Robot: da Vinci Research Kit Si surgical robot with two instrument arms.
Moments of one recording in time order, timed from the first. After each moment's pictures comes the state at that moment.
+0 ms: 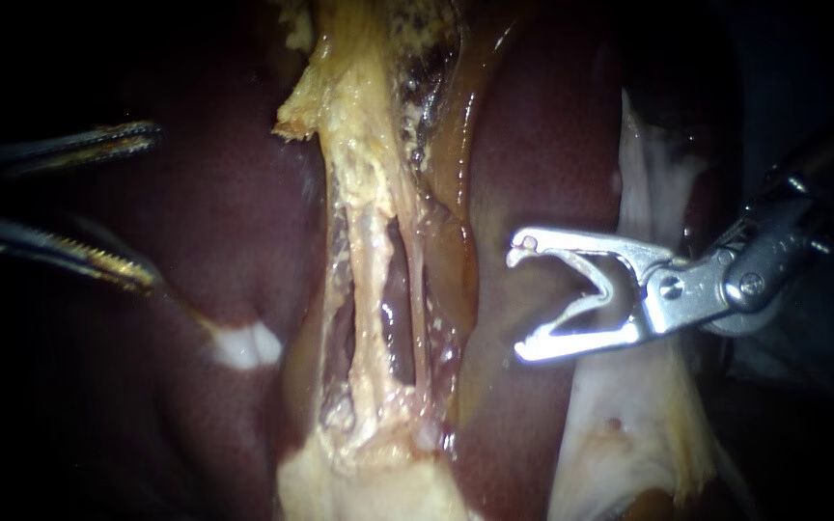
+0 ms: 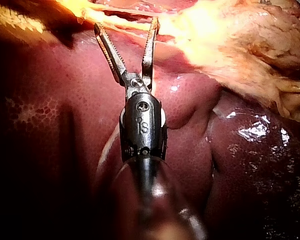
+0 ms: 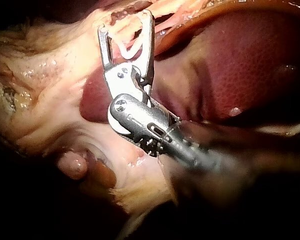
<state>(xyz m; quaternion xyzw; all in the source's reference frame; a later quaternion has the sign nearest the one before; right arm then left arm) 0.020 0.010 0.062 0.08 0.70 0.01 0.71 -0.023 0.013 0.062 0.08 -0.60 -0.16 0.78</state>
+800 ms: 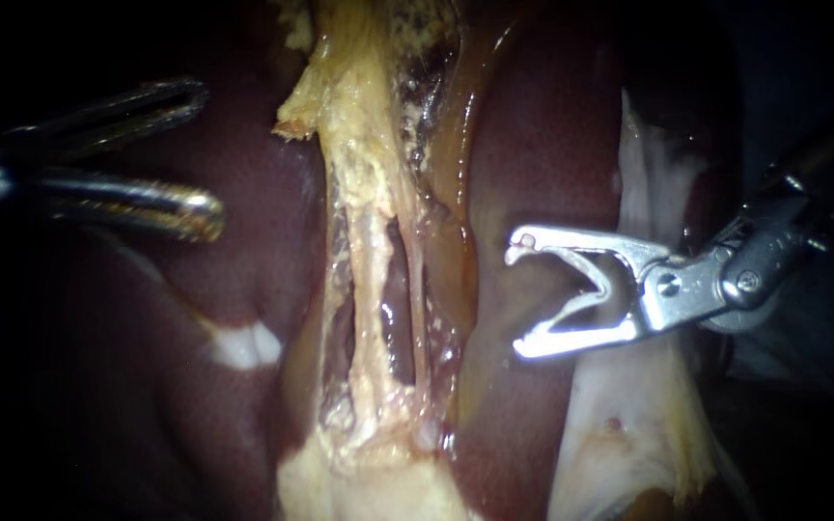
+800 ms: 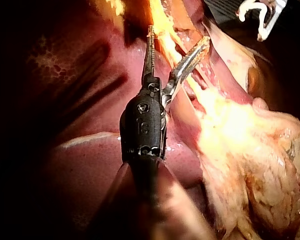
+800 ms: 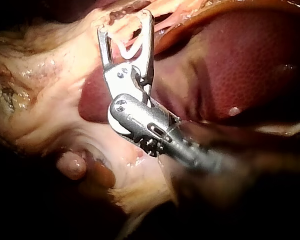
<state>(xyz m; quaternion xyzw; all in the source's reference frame) 0.020 0.010 0.062 0.08 0.70 0.01 0.71 -0.030 0.016 0.064 0.15 -0.55 -0.44 0.70</state>
